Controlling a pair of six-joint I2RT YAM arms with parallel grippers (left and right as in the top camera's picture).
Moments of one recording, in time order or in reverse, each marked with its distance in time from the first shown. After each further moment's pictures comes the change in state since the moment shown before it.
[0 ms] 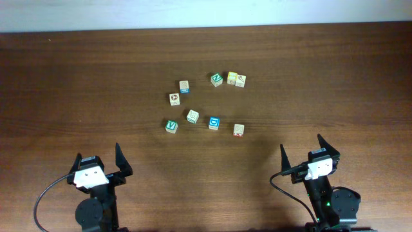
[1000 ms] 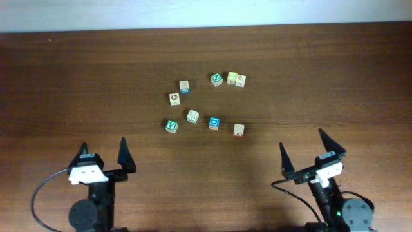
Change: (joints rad) left arm 0.000 0.089 0.086 0.095 0.164 -0.078; right arm 0.000 0.023 0.131 0.071 -0.123 0.058
